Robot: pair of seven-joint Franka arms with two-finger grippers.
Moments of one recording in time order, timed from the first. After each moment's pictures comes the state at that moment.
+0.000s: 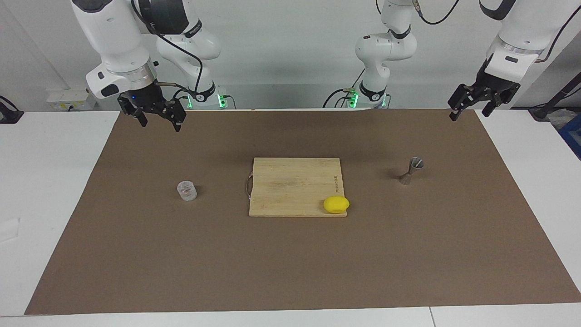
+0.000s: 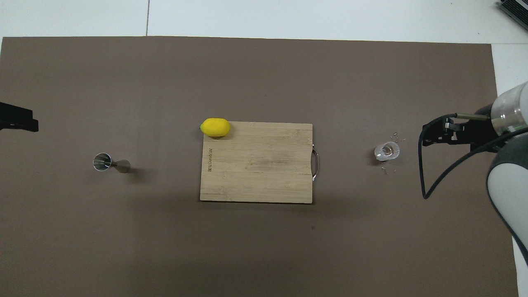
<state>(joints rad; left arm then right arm) -0.01 -0.03 0.00 -1.57 0.02 1.61 -0.06 0.00 -0.03 0.08 -1.66 -0.03 1.58 0.28</state>
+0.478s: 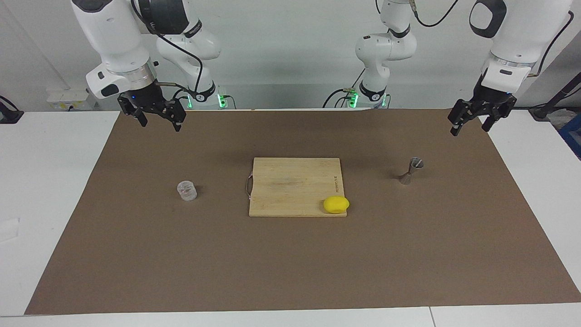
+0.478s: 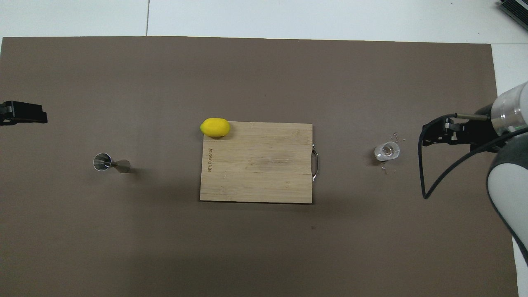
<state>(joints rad) 0.01 -0.08 0.01 -1.74 0.02 1.85 -0.06 0.00 -0.03 0.08 -1.66 -0.03 1.58 0.28</state>
